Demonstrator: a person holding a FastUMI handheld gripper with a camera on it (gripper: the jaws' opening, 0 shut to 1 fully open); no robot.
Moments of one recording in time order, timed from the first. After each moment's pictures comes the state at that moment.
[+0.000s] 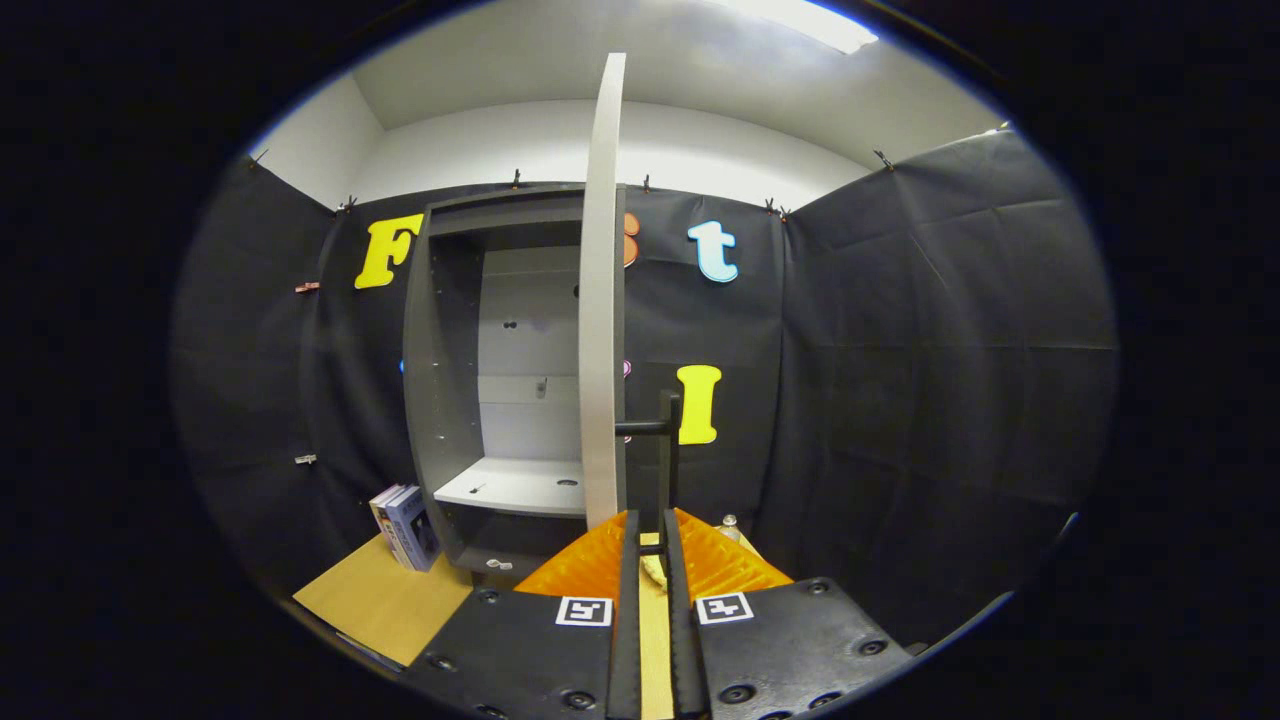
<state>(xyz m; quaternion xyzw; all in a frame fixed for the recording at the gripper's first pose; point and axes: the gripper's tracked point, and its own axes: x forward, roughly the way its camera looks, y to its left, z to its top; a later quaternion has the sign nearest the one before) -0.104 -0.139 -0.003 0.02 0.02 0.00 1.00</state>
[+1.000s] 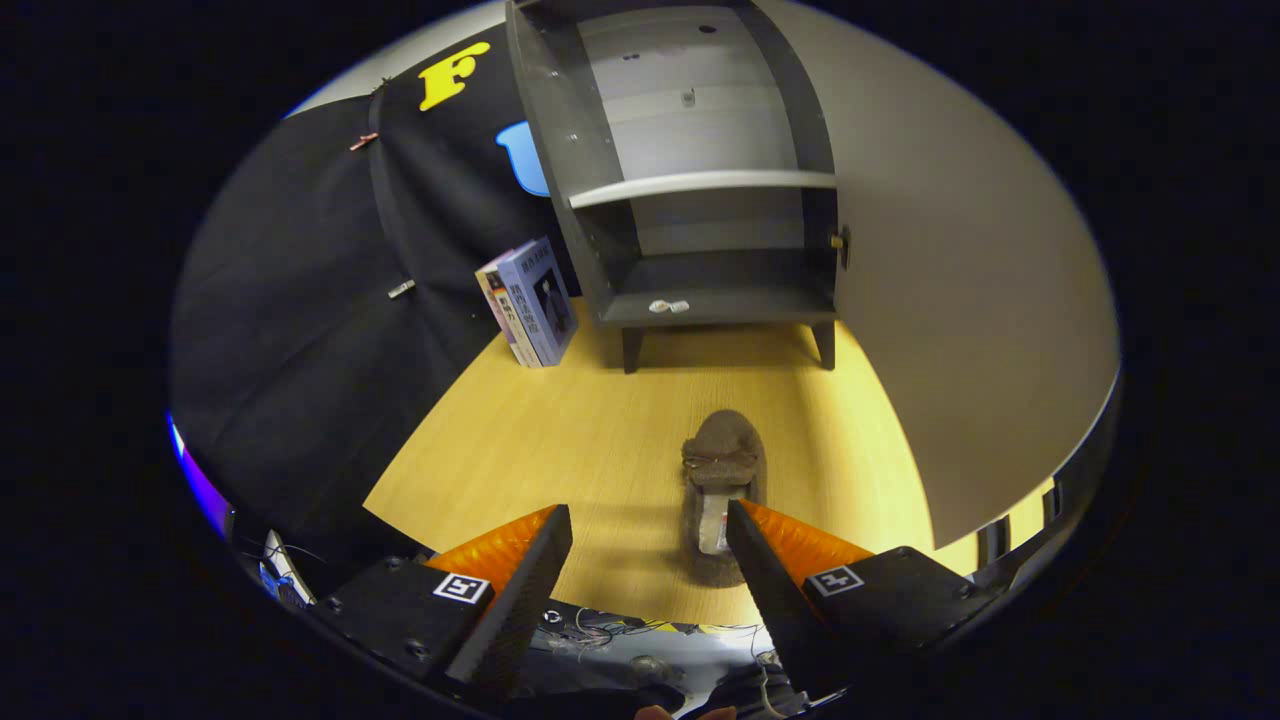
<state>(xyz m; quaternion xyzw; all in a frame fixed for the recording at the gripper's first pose) -0.095 0.088 -0.366 0.07 0.37 0.15 0.92</state>
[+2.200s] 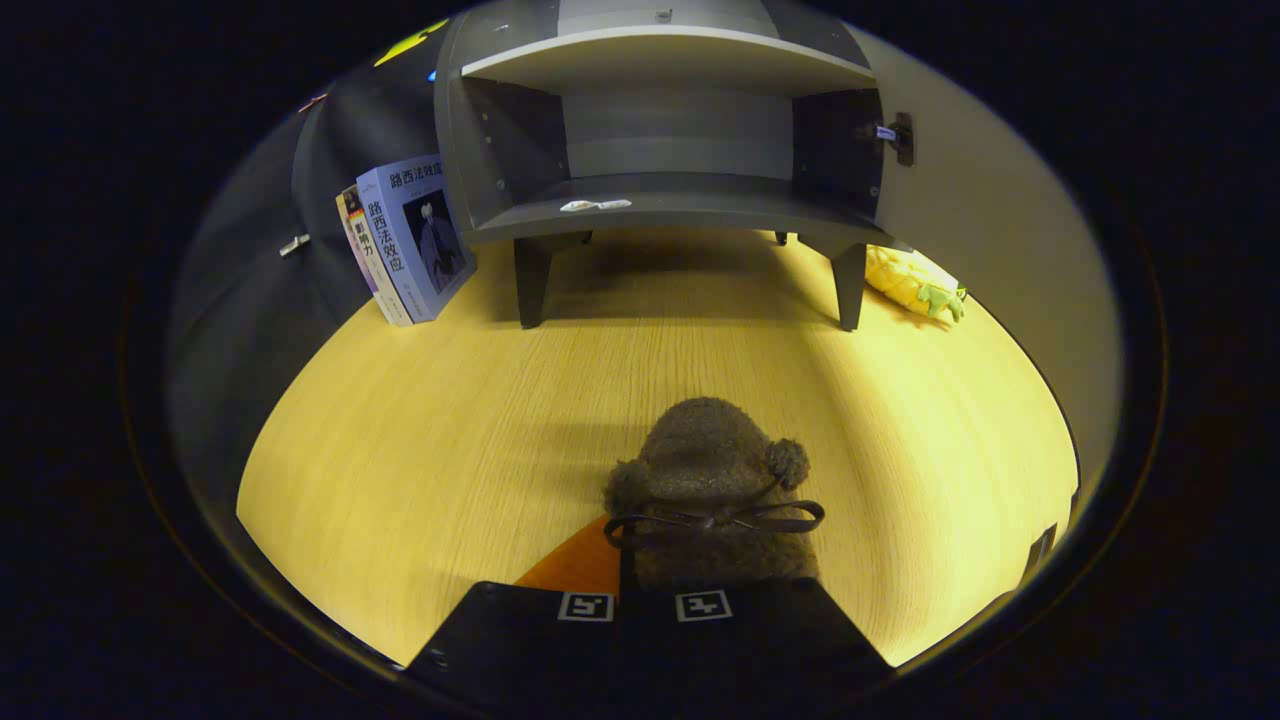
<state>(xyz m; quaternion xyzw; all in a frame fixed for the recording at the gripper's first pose) 0.023 0.095 -0.508 0.03 0.38 0.07 0.92</state>
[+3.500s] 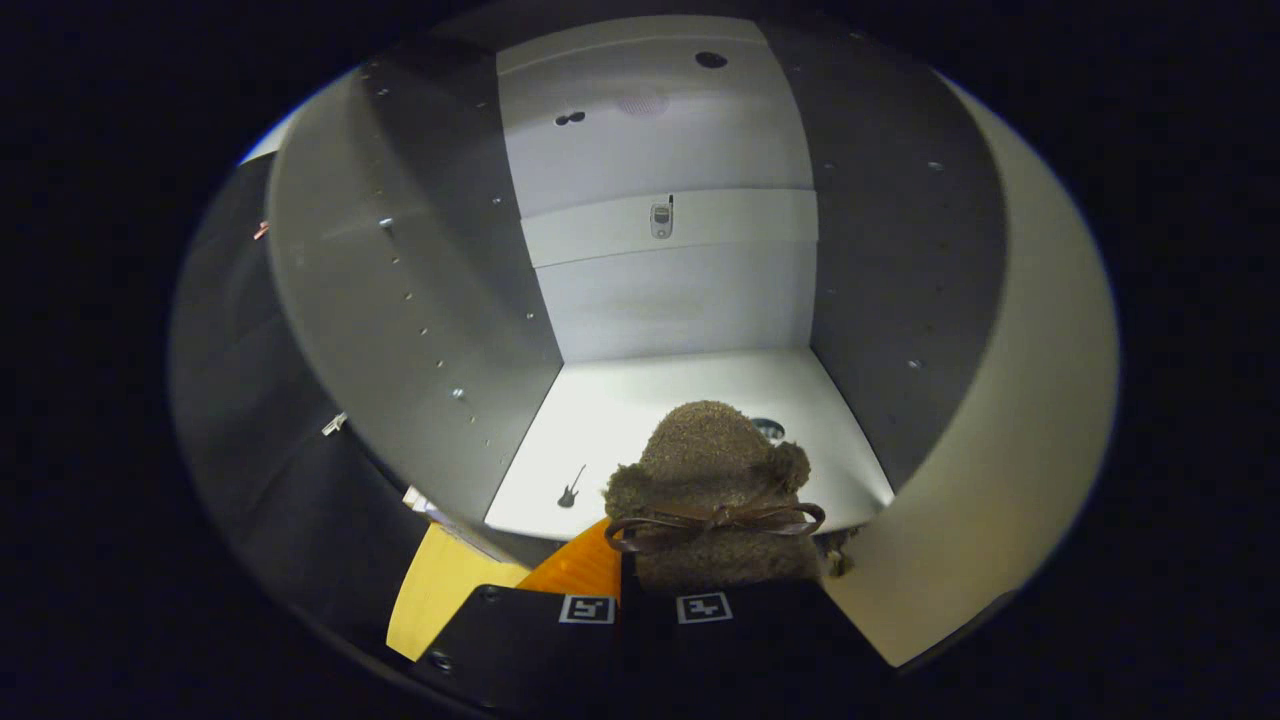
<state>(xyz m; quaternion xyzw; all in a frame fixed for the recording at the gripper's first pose) 0.260 0.101 -0.151 0.07 0.30 0.08 0.95</state>
